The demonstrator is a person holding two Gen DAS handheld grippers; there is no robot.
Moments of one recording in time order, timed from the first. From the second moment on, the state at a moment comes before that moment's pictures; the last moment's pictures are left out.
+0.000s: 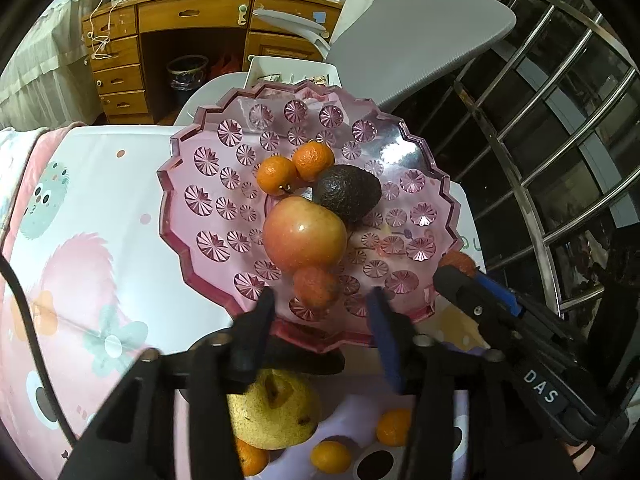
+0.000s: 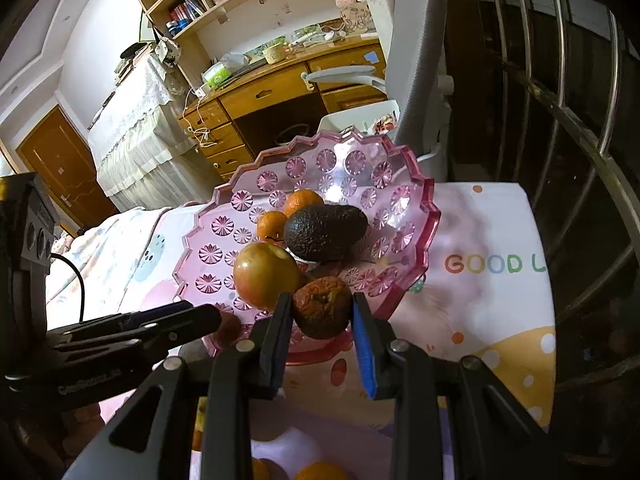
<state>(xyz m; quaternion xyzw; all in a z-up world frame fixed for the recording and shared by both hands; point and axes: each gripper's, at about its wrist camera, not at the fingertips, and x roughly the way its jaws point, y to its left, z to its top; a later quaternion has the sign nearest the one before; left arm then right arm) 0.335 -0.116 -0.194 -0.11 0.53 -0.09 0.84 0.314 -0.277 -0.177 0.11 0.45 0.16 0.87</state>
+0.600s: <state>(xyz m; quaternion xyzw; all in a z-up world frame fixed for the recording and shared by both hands) 0.277 -0.081 -0.177 -0.13 0.54 -0.06 0.83 0.285 -0.303 -0.160 0.16 0.45 0.13 0.87</state>
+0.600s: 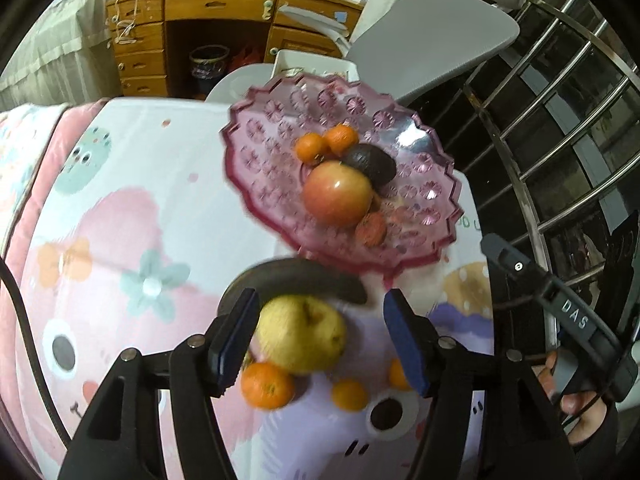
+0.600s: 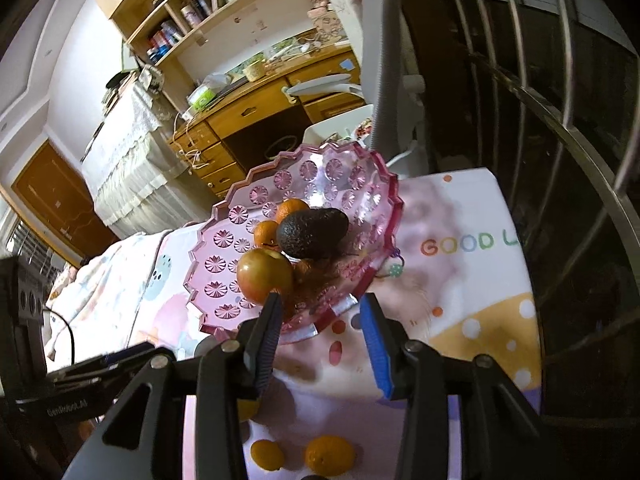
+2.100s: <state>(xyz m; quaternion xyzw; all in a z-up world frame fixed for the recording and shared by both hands) 0.231 -0.072 -0.276 -0.12 0.57 -0.05 0.81 0.201 -0.260 -0.248 0.11 0.54 0.09 0.83</state>
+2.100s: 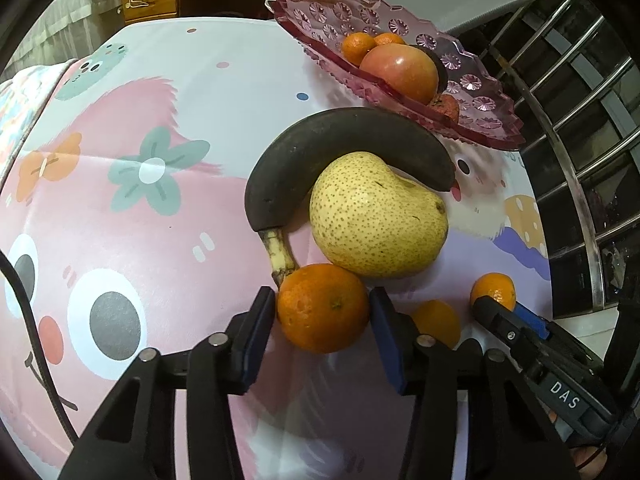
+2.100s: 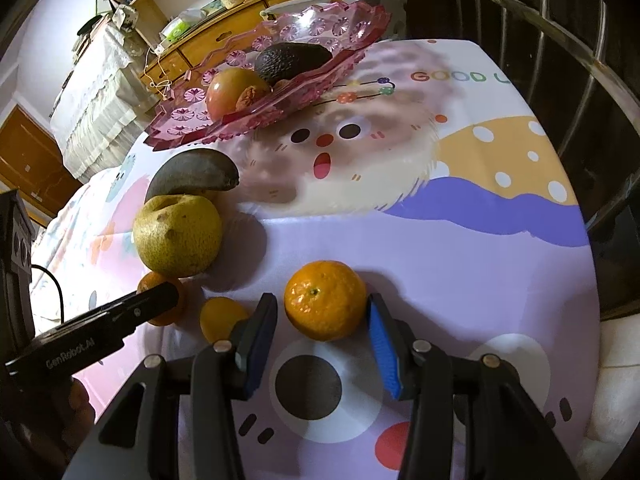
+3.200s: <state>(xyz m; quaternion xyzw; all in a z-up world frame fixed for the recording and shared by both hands) 0.290 -0.028 -0.171 -0.08 0.48 -0.02 0.87 0.249 -0.238 -0.149 0.06 0.45 0.13 0.88</state>
